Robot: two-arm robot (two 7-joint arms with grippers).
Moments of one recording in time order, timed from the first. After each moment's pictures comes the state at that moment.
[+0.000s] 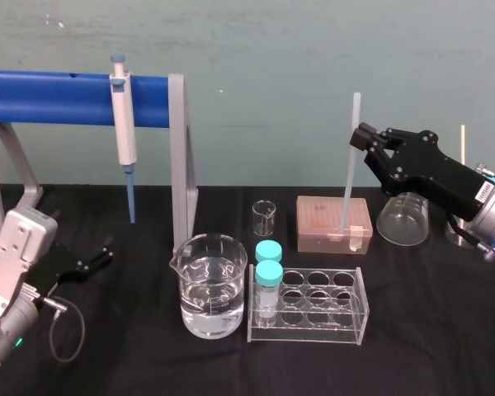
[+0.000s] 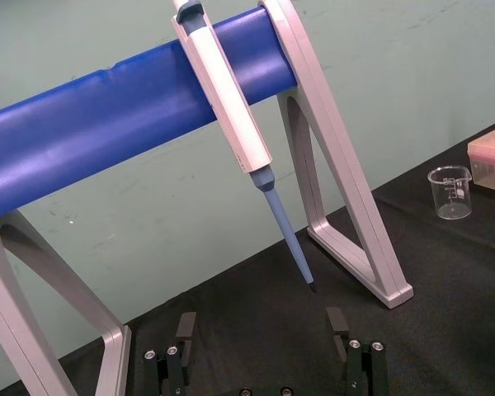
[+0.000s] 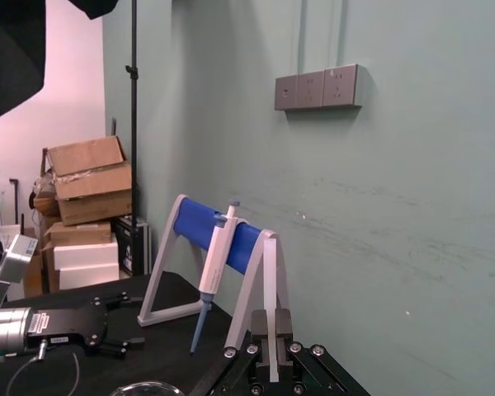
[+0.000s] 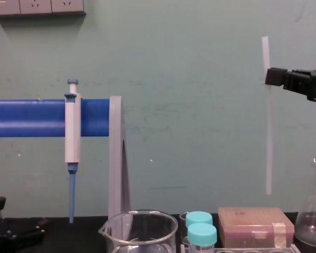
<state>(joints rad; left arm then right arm) -0.20 0.60 0.45 -1.41 -0.25 -0.12 0.03 0.36 0.61 -0.32 -1.57 0.67 -0.05 0.62</state>
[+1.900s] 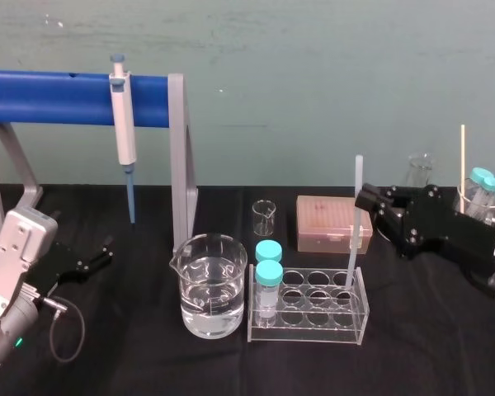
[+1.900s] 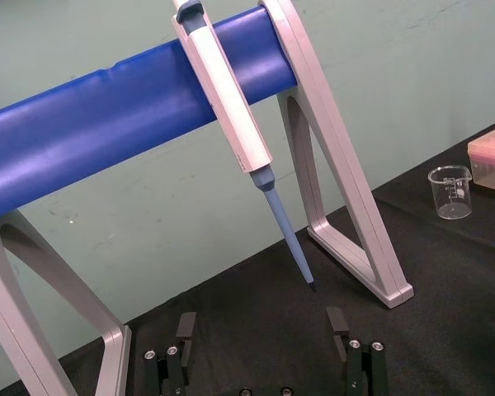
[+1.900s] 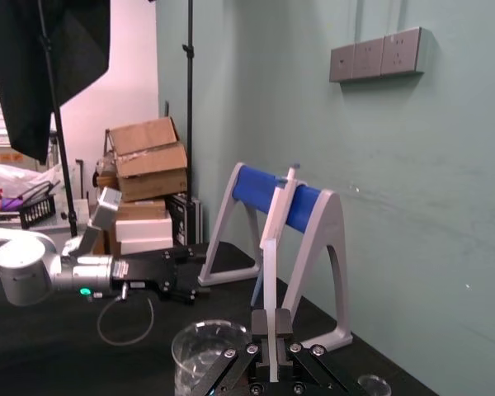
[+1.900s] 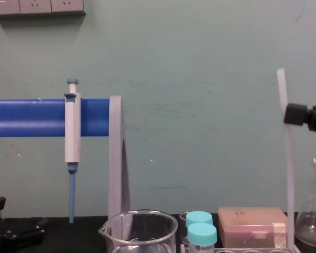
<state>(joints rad) -0.20 0.60 0.45 -1.41 -0.25 -0.12 0.03 0.24 0.72 -0.33 -1.61 0.74 -0.11 0.75</state>
